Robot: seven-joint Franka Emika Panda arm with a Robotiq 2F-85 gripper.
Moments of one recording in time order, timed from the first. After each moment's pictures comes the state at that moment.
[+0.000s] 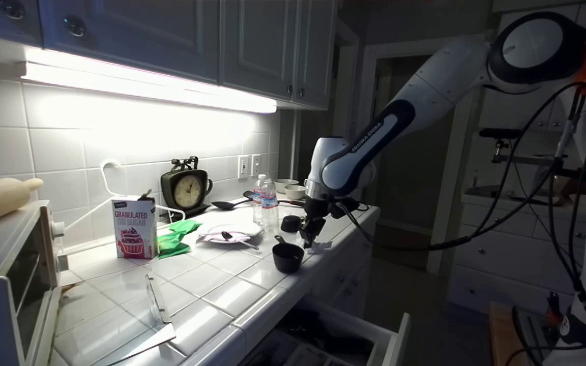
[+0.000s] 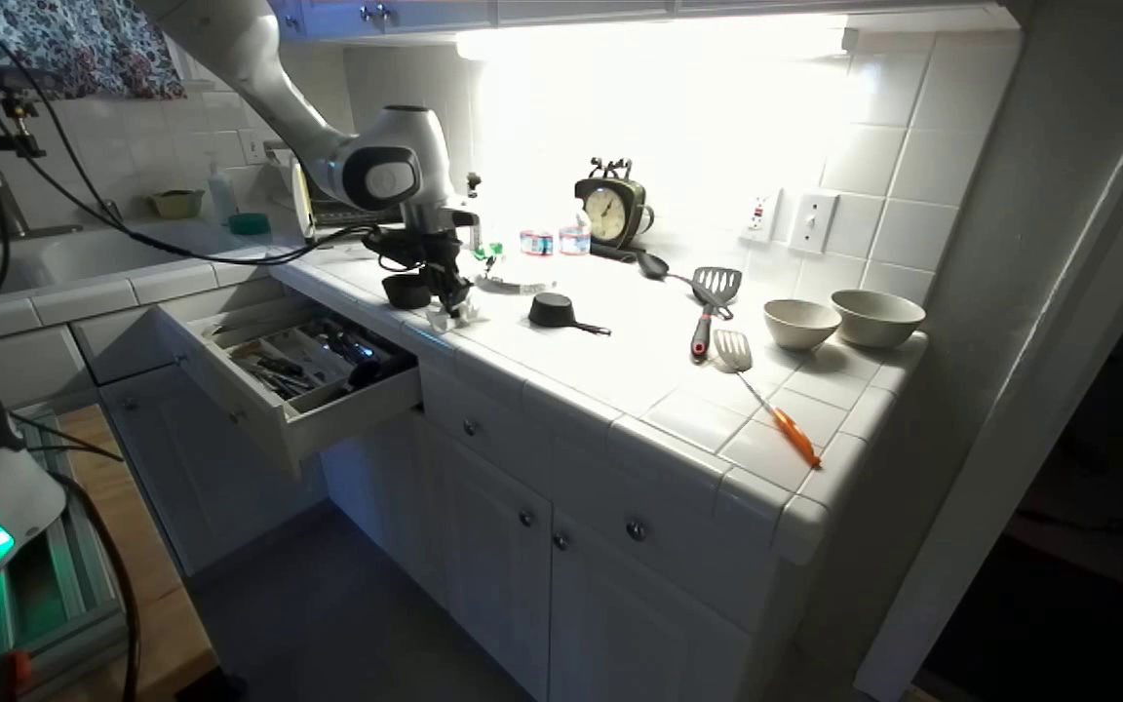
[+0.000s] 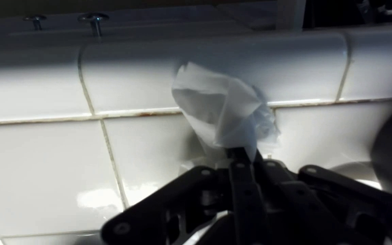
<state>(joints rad) -0.05 0.41 0.00 -2.05 -0.01 2.63 -0.03</state>
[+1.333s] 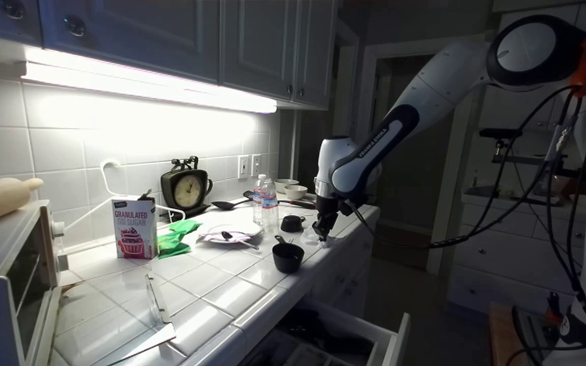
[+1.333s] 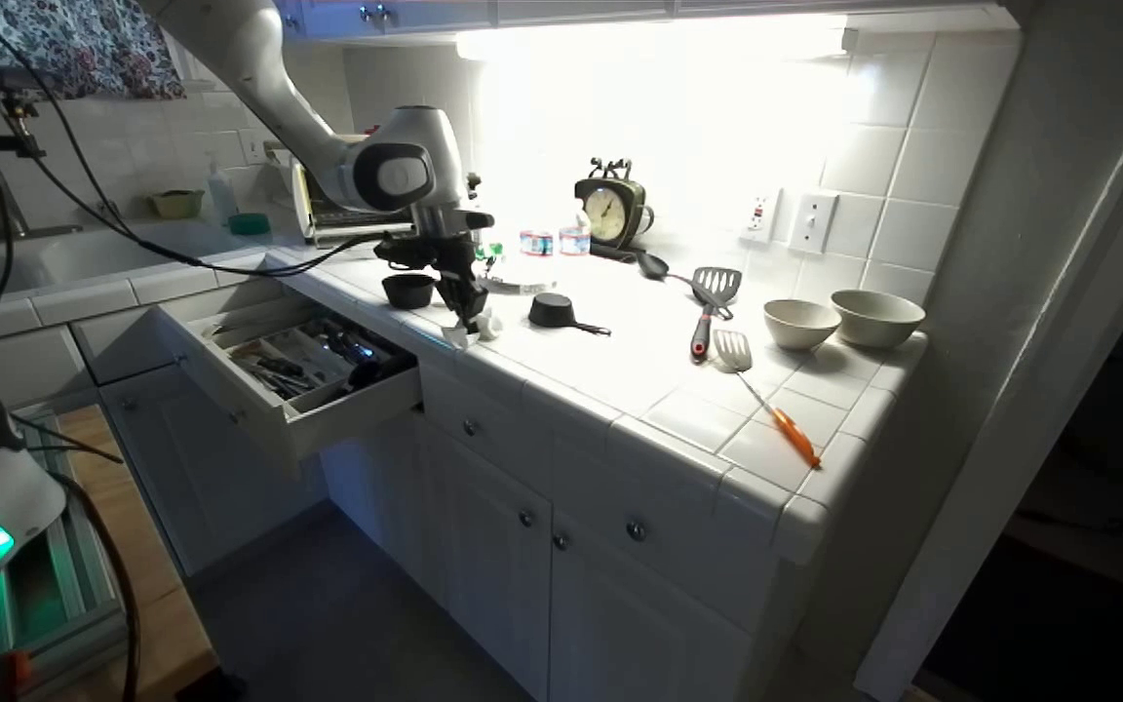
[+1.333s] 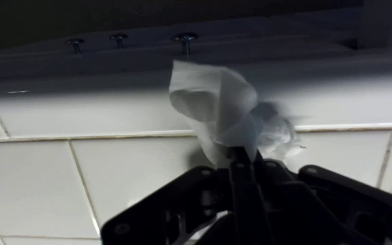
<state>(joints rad) 0.00 0.40 -0.15 -2.06 -0.15 2.58 0.04</state>
